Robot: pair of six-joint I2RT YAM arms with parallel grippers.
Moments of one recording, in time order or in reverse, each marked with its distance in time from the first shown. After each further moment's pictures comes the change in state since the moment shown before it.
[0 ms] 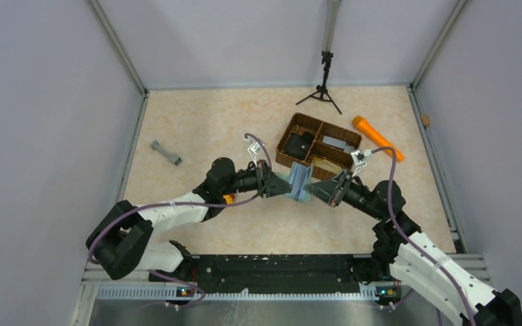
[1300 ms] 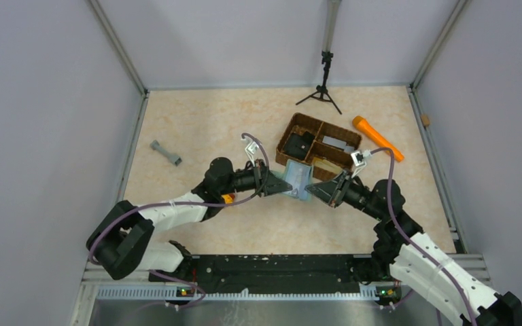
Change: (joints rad) left arm 0.023 0.019 -0.013 0.021 0.010 0.005; right arm 0.000 -0.007 0.011 -0.087 0.021 -0.064
